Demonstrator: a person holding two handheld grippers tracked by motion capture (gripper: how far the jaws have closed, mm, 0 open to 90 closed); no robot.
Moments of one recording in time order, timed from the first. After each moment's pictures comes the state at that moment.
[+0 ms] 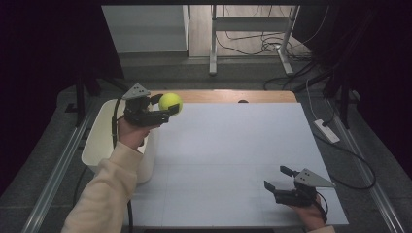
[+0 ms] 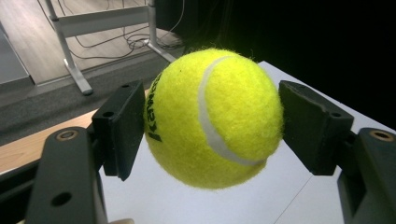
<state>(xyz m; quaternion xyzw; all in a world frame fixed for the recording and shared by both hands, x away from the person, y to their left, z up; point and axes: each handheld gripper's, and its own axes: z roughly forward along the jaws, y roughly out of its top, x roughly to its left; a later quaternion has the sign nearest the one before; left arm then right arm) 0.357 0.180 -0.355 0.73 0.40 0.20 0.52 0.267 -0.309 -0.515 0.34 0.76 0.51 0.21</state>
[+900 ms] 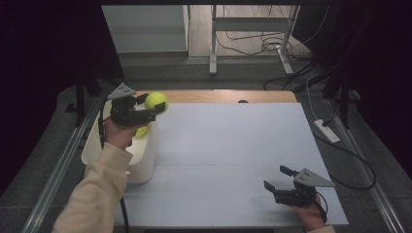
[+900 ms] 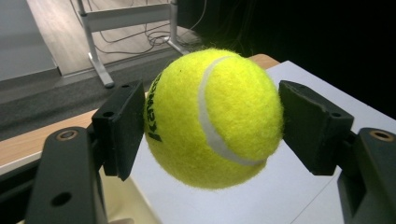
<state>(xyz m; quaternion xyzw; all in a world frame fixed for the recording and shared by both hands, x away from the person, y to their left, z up) 0.355 0.212 -0.359 0.72 0.43 0.22 0.50 0.267 -0.308 -0.515 0.34 0.76 0.51 0.21</state>
